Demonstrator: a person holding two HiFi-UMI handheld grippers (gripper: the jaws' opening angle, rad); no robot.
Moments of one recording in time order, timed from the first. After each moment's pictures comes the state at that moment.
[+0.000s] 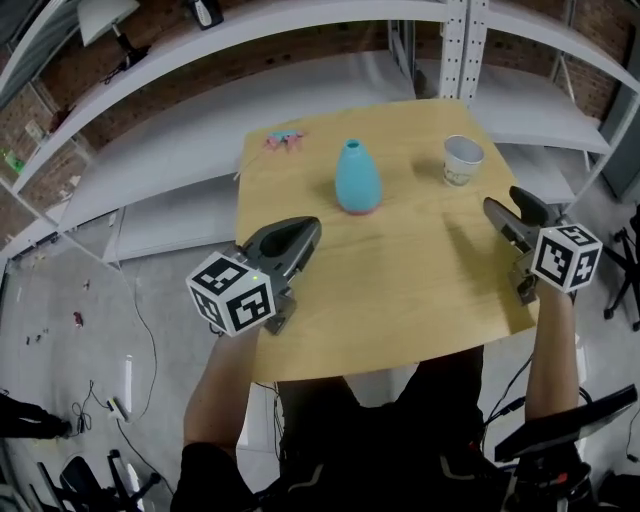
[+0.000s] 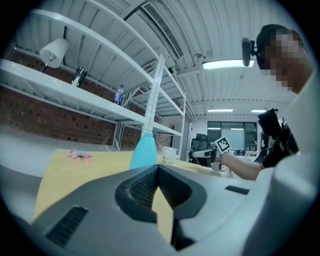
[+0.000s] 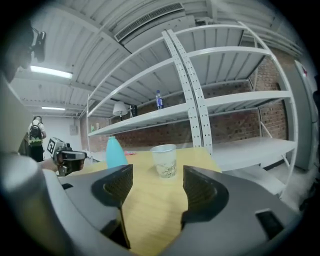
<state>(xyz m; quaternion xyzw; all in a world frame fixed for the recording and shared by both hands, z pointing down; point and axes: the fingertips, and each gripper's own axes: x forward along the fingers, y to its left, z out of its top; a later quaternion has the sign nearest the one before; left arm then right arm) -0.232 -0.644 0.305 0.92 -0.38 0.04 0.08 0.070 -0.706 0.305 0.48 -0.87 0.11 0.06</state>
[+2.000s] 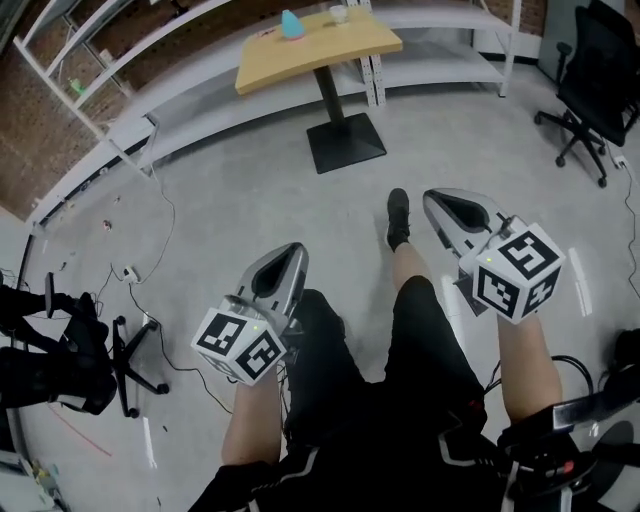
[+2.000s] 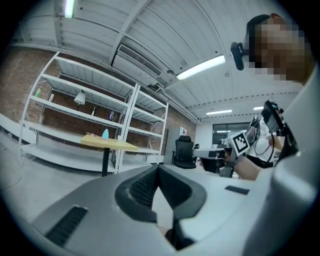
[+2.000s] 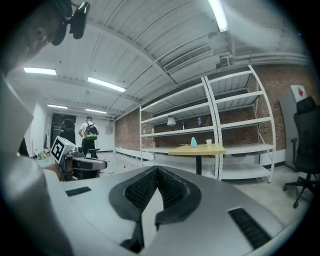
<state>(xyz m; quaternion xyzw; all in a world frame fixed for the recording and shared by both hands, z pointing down) -0.006 0.242 0.329 0.87 -0.49 0.01 0.09 0.176 0.184 0.302 0.37 -0.93 0.04 0.05</state>
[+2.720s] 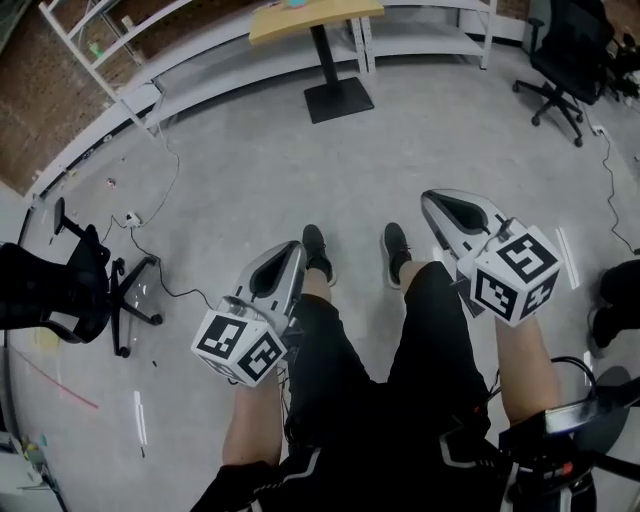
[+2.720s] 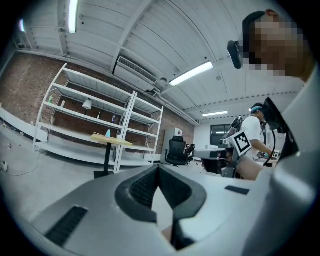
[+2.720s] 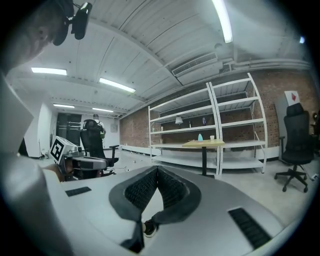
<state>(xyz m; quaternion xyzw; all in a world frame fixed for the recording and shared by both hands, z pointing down) 0.031 0.582 0.338 0.86 -0.50 0.01 0.09 0.209 0.523 0.311 0.36 -0.93 0.05 0.06</state>
